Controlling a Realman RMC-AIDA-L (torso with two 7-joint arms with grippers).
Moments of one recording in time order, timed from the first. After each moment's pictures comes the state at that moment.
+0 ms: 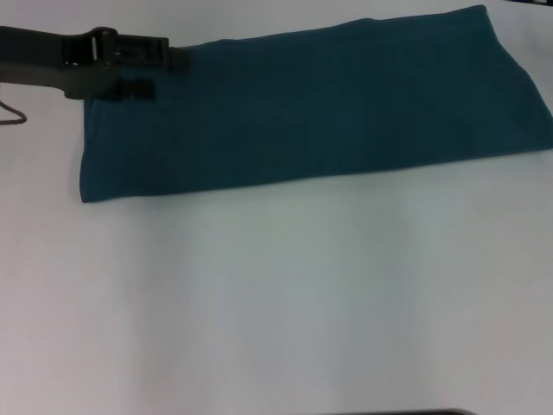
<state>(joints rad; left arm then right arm) -0.64 -2.01 -2.36 -0.99 -1.01 1.66 -2.66 0.53 2.07 -0.85 -0.96 -2.14 -0.92 2.27</state>
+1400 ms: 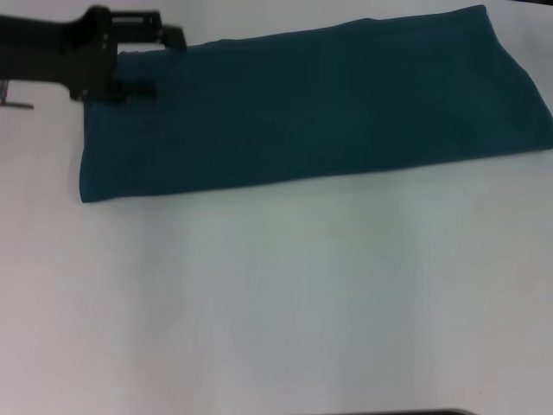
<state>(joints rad) -0.69 -1.94 -2.38 -0.76 -1.04 1.59 -2.82 0.53 2.07 -0.85 -0.96 -2.12 -0.92 2.24</state>
